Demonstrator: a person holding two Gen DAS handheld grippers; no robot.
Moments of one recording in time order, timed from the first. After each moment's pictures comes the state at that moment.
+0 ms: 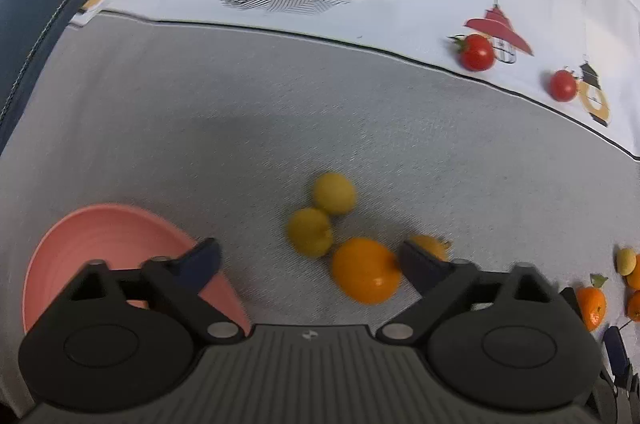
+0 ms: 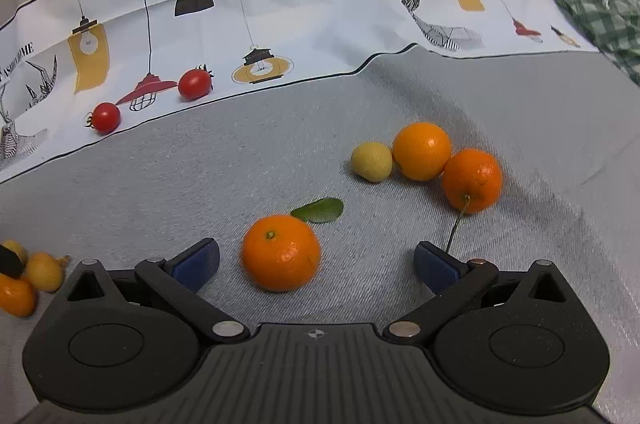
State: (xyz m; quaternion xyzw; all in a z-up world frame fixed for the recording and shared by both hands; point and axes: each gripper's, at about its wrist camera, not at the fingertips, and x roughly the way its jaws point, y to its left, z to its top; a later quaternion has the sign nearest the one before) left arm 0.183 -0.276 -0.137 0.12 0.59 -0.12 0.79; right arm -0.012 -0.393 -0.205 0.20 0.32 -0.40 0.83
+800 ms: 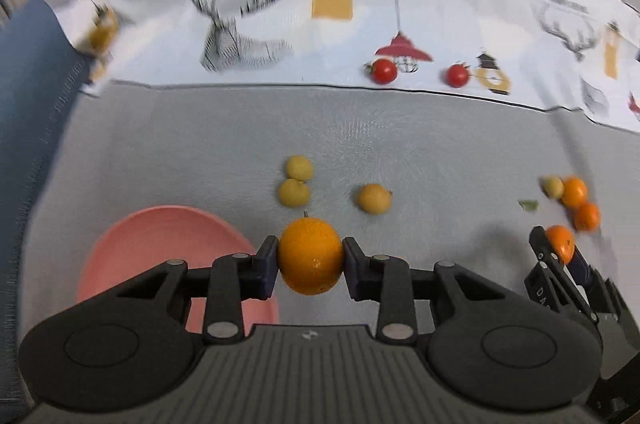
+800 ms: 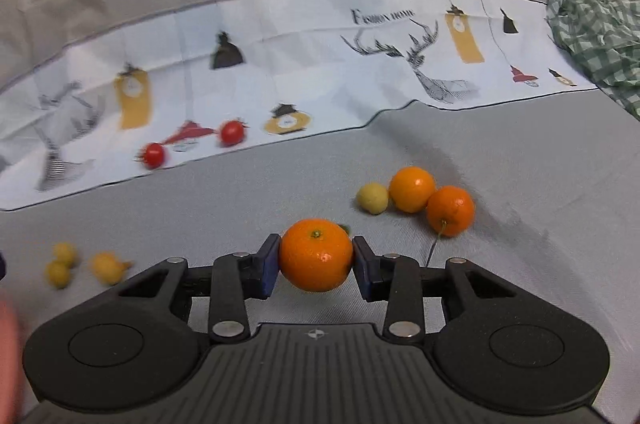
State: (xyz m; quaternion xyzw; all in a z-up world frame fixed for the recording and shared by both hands) left arm 0.088 -0.238 -0.049 0.17 0.49 -0.20 0.83; right arm -0.058 -0.347 -0.161 0.18 0.26 -0.37 0.87
